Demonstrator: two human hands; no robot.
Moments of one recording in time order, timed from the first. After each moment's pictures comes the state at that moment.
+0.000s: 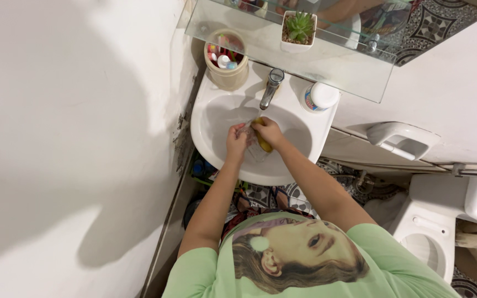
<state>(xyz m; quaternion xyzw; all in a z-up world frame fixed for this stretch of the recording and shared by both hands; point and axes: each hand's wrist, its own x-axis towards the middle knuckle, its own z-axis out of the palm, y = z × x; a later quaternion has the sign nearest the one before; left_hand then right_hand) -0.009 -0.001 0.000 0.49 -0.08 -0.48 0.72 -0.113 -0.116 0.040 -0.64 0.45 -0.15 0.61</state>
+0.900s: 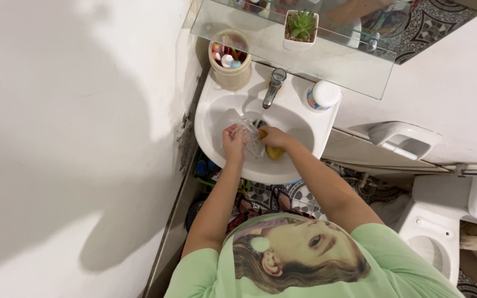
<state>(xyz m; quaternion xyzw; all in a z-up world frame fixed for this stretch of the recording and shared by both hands) -0.007 0.011 0.002 0.48 -0.04 -0.39 0.78 -0.134 -0.128 0.026 -0.80 0.37 0.09 0.47</state>
